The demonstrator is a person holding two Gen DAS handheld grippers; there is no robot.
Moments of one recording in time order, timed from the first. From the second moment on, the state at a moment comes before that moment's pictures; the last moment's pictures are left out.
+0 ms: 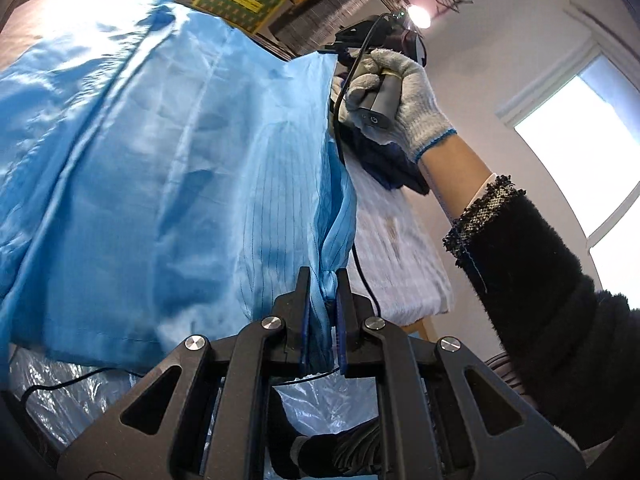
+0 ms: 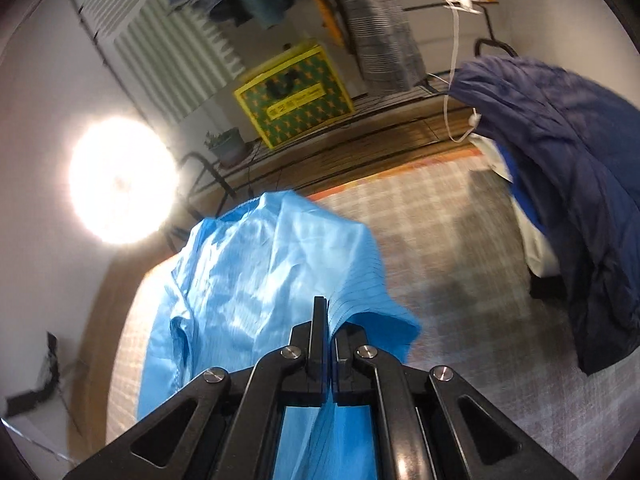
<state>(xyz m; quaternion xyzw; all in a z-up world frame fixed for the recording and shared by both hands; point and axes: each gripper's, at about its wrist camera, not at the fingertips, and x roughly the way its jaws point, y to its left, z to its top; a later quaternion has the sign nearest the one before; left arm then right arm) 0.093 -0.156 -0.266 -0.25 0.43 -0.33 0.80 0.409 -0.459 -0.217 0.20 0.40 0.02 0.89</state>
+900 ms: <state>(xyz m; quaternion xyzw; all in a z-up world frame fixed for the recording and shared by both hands) 0.100 -0.177 -0.259 -0.23 0.43 -0.34 0.80 0.365 -0.525 -0.329 0.31 0.49 0.06 0.82</state>
